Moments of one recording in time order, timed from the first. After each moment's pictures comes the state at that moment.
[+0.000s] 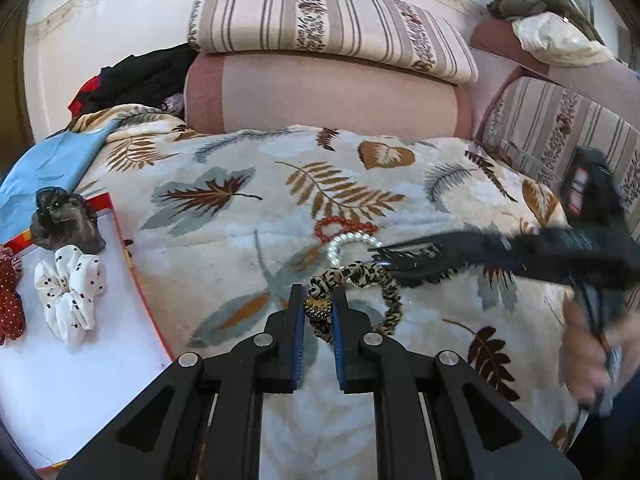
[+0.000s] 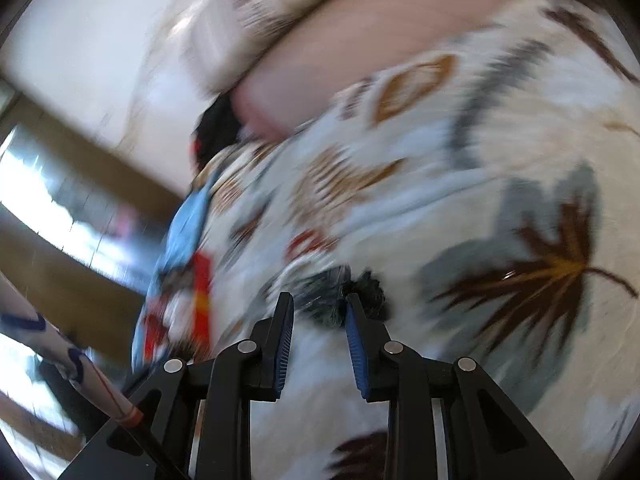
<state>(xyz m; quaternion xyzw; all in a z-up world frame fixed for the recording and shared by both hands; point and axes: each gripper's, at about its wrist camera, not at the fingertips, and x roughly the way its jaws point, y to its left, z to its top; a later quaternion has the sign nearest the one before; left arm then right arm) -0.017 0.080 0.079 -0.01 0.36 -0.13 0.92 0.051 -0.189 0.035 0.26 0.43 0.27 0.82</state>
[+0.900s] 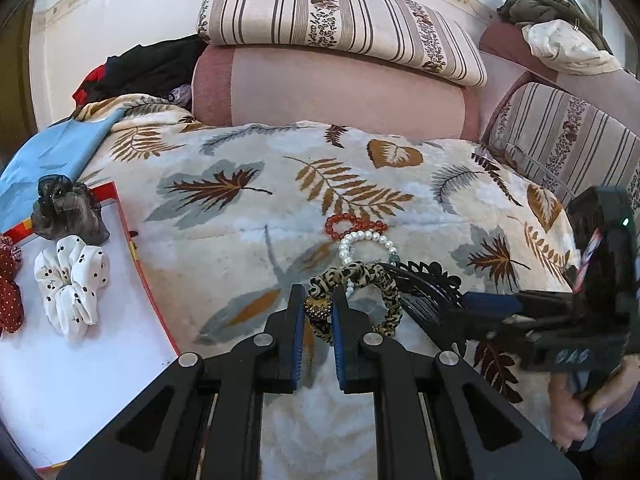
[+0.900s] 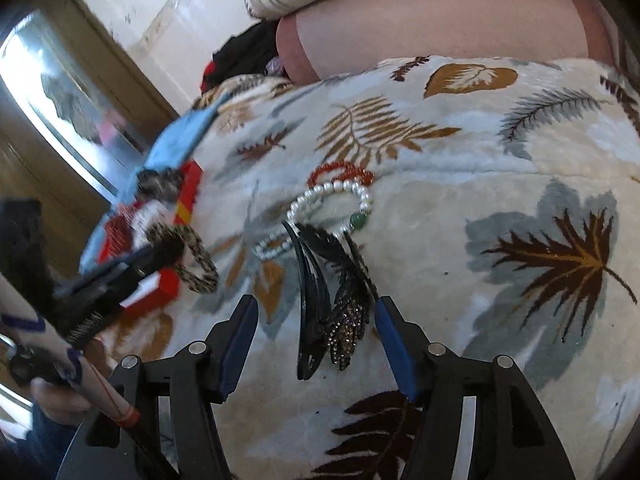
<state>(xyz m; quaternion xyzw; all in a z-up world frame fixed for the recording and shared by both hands) -0.012 0.088 0.075 -0.02 0.37 -0.13 0.92 0.024 -0.136 0.026 0.10 0.46 0.26 0.84</state>
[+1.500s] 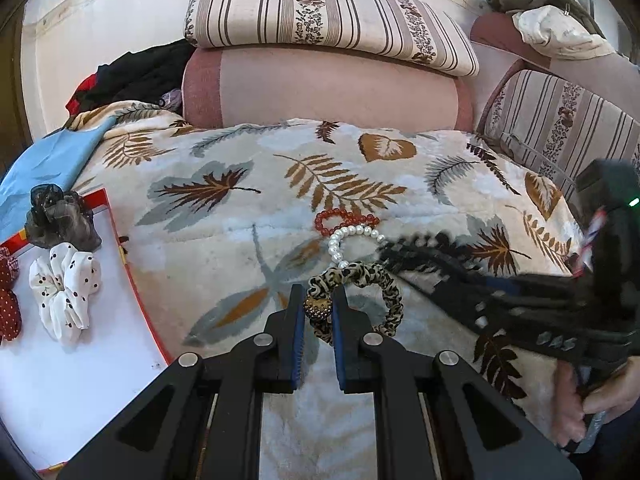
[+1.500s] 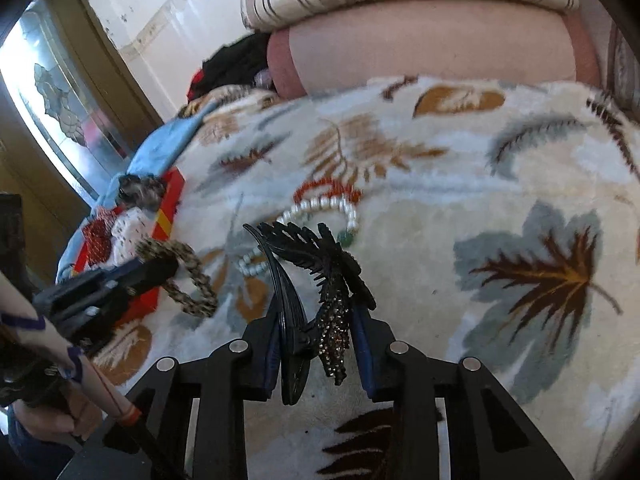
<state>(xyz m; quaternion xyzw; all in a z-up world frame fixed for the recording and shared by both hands) -0.012 0.075 0.071 0.00 0.37 -0.13 0.92 0.019 -0.134 0.039 0.08 0.42 0.22 0.88</state>
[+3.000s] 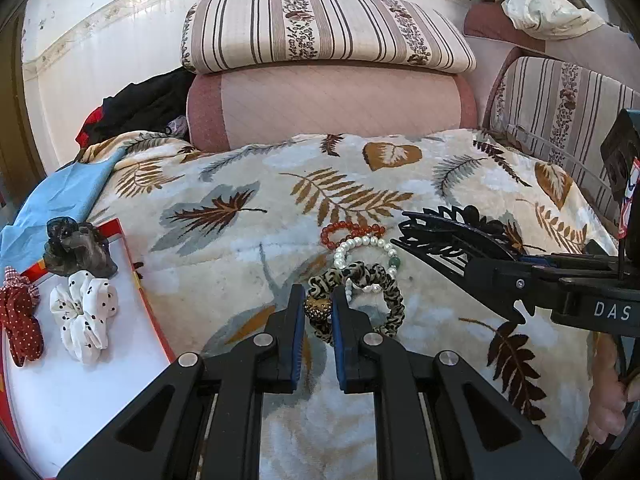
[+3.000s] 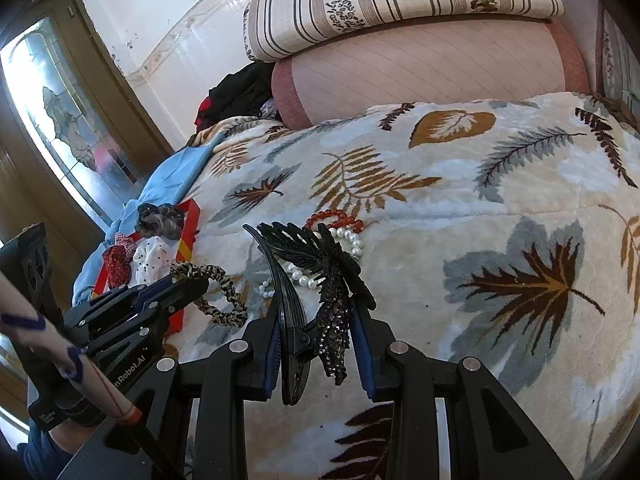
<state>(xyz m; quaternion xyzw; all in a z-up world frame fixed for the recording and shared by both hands) -0.018 0.063 0.075 0.05 0.34 -0.11 0.93 0.008 -0.144 0.059 0.11 0.40 0.23 0.88</state>
